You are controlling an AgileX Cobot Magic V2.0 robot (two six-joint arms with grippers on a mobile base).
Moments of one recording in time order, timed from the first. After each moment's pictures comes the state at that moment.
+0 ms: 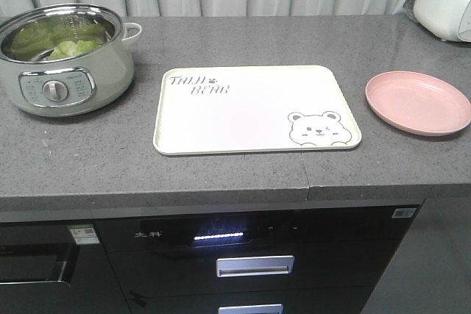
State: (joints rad) left arm -0.04 -0.01 0.03 0.04 0.04 -0.11; right arm 0.01 -0.01 0.03 0.07 0.11 -0.08
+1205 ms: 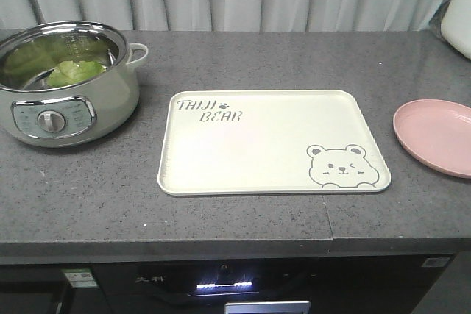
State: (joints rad) left arm -0.04 -0.01 0.03 0.04 0.04 -0.11; right arm 0.01 -0.01 0.03 0.07 0.11 -0.08
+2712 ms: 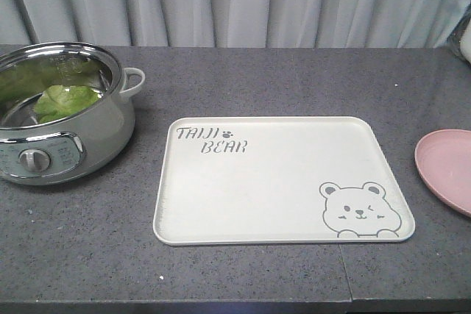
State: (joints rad) left arm -0.04 -0.01 0.03 0.04 0.04 -0.11; right arm 0.01 -0.01 0.03 0.07 0.11 -0.08
